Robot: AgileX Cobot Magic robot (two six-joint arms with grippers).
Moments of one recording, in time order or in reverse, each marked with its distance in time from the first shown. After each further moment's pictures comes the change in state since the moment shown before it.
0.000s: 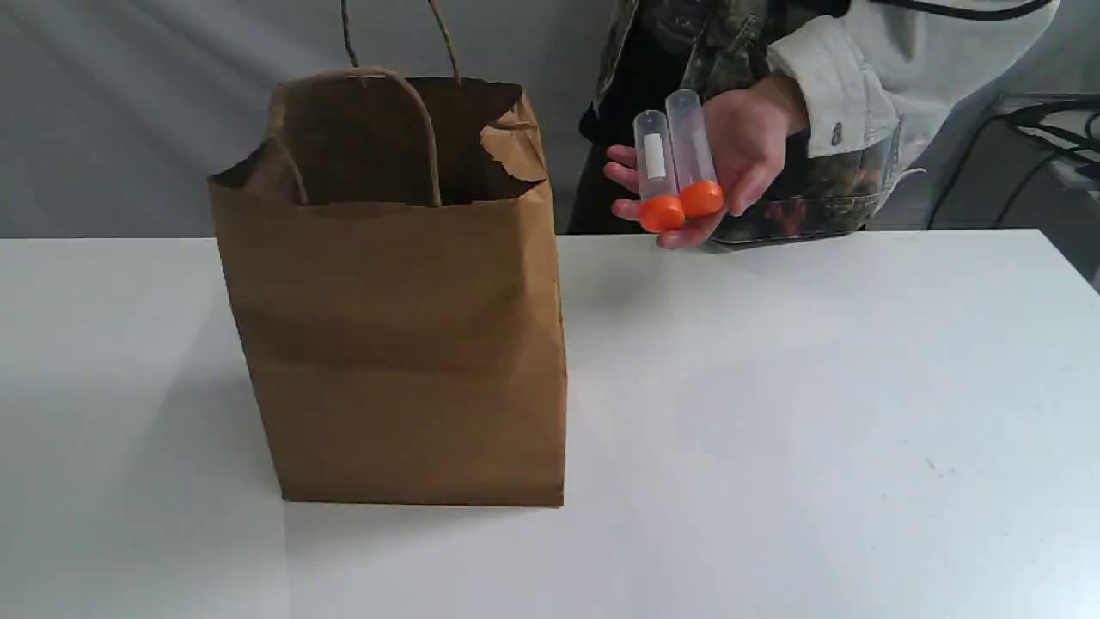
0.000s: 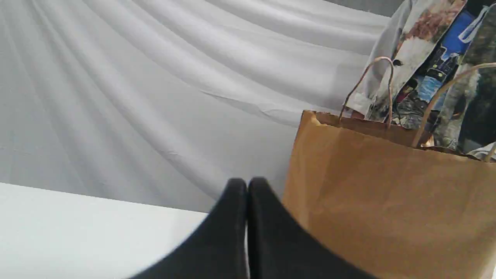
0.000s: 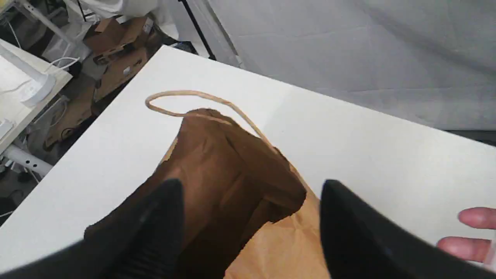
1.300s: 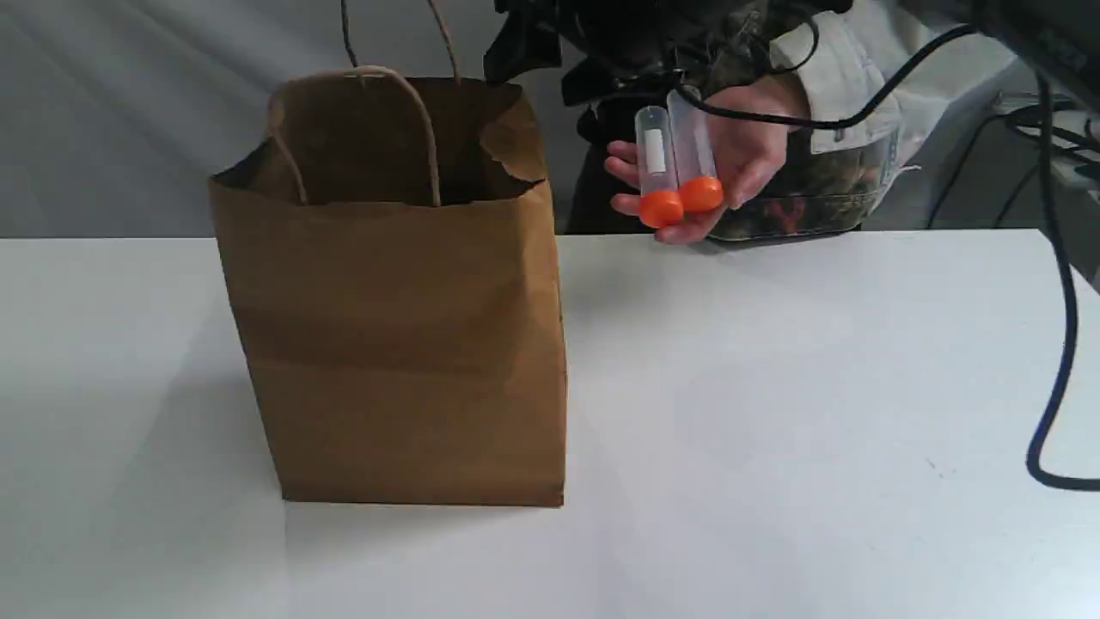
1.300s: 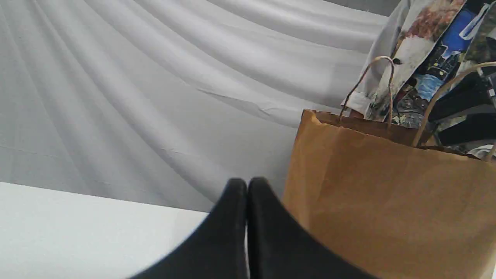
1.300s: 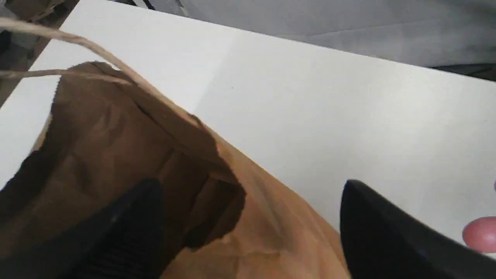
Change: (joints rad) left arm 0.000 0.000 0.000 0.000 0.002 0.000; right arm 0.117 0.148 -0.002 -0.270 -0.132 0.135
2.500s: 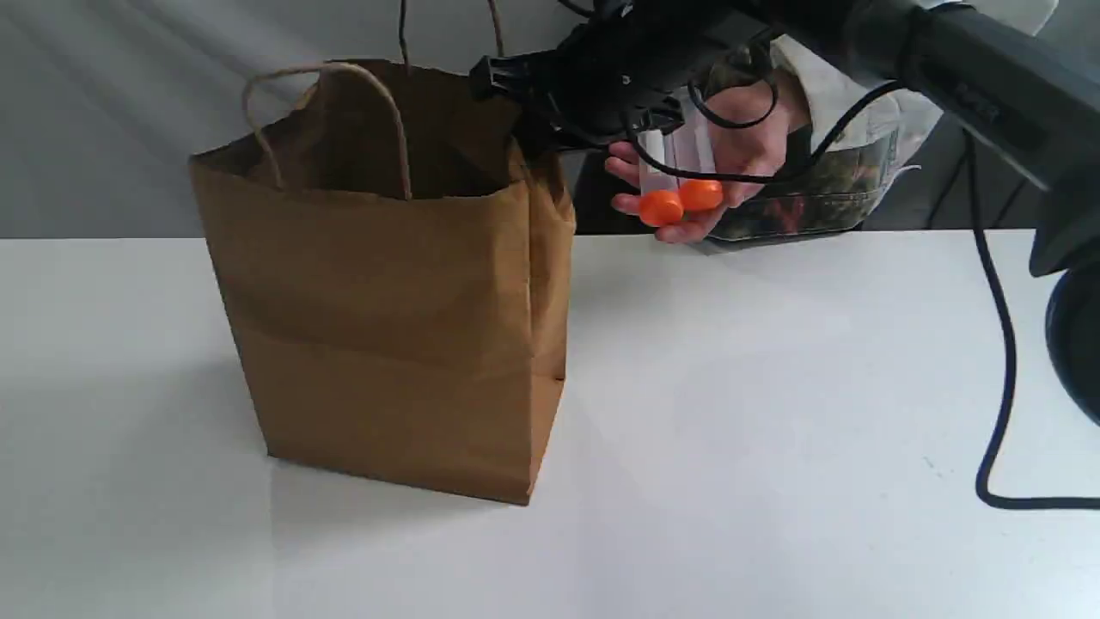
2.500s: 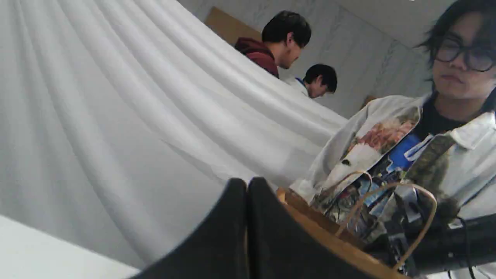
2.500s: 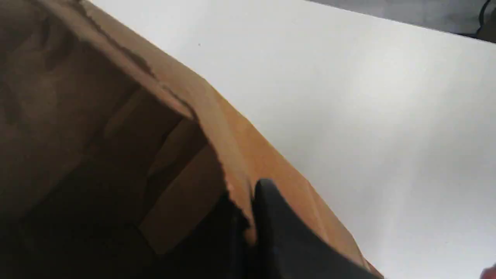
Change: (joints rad) left arm 0.000 0.000 -0.020 -0.034 -0.101 -0.259; right arm 0.023 0.074 0.000 -0.023 0.030 -0.030
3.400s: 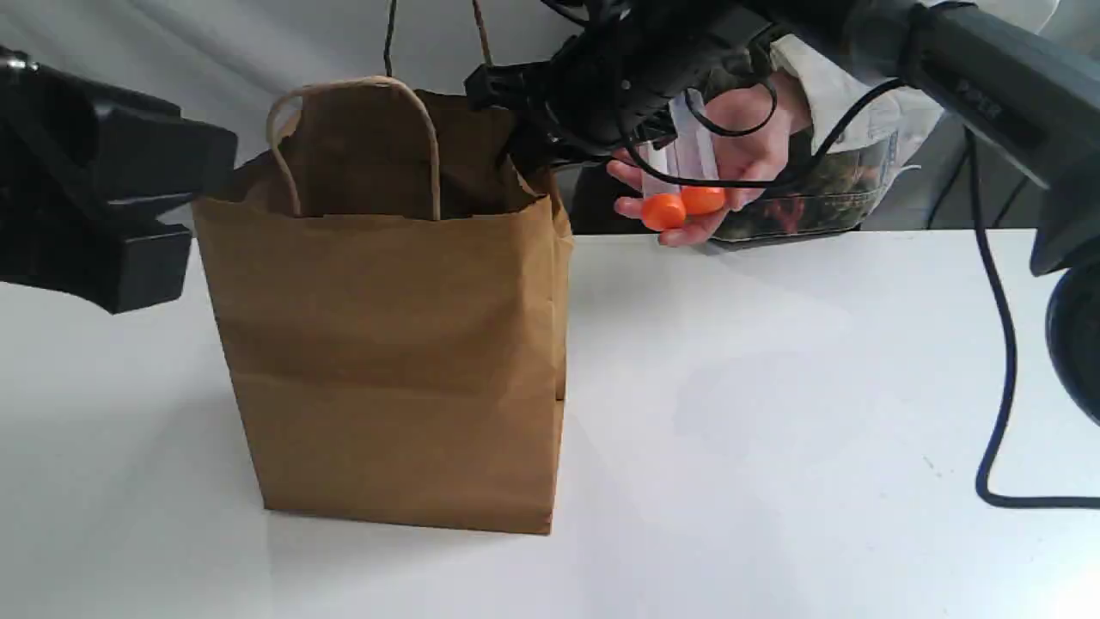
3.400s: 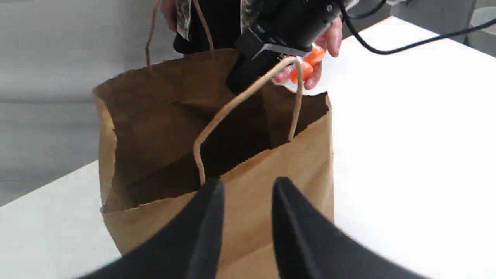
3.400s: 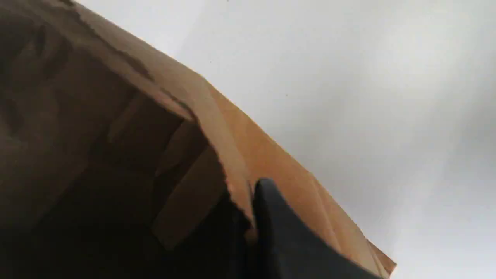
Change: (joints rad) left arm -0.563 0.991 -0.932 0.303 0.644 0.310; right arm 0.000 0.003 -0.007 0.058 0.096 -0.019
